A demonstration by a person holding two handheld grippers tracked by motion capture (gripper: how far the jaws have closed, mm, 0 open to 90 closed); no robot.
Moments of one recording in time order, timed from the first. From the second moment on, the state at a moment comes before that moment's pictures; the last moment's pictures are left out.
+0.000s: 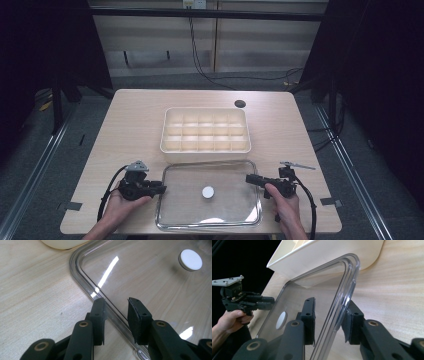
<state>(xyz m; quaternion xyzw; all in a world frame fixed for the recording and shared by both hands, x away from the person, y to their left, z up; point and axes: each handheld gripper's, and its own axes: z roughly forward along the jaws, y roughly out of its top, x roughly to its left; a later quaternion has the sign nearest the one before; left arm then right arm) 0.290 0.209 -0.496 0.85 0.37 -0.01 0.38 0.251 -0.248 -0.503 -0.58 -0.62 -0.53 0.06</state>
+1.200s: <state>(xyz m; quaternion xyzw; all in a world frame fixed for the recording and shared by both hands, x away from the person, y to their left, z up) 0.290 0.211 -0.489 0.82 0.38 -0.03 0.43 0.247 -0.245 -0.491 -0.56 -0.63 -0.54 0.03</state>
